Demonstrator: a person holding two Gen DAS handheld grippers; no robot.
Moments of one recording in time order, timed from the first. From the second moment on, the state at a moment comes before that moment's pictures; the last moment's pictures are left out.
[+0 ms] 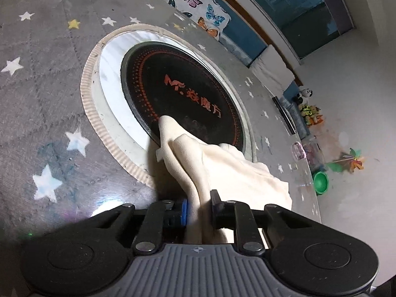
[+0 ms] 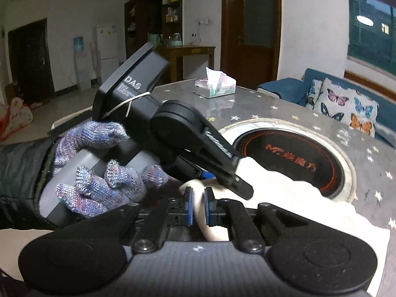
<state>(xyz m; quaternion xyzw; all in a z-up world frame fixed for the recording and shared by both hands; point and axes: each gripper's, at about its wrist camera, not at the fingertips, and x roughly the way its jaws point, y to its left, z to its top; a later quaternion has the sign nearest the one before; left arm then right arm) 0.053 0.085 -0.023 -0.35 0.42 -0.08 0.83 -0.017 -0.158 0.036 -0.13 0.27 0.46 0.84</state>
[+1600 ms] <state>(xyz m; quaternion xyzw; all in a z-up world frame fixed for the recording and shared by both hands) 0.062 0.053 0.007 -0.25 0.40 -0.07 0.88 0.094 -0.333 0.008 0.08 0.34 0.21 0.91</state>
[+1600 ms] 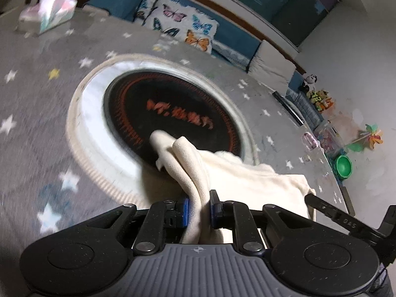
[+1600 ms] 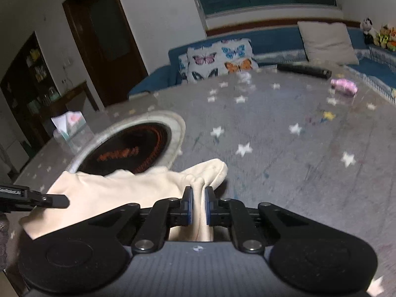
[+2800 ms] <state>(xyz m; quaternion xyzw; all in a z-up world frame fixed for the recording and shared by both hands) 0.206 -0.126 0.018 -0.04 0.39 -0.12 0.91 0.182 -0.459 0.018 0.04 0.33 0.06 0.94</state>
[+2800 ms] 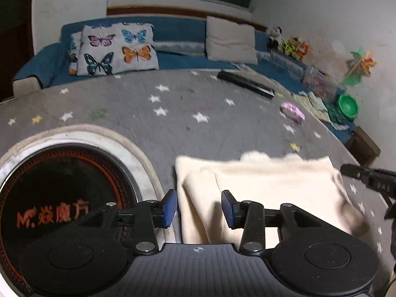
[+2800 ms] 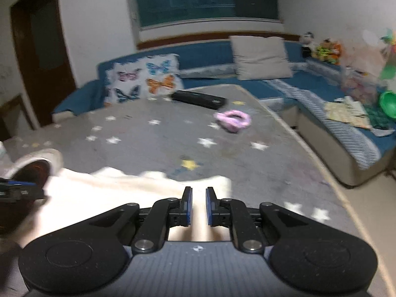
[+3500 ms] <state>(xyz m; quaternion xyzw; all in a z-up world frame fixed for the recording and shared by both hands) 0.262 -0.190 -0.010 0.01 0.39 -0.20 0.90 0.230 -0.410 -0.009 0.00 0.34 0.10 0.94</state>
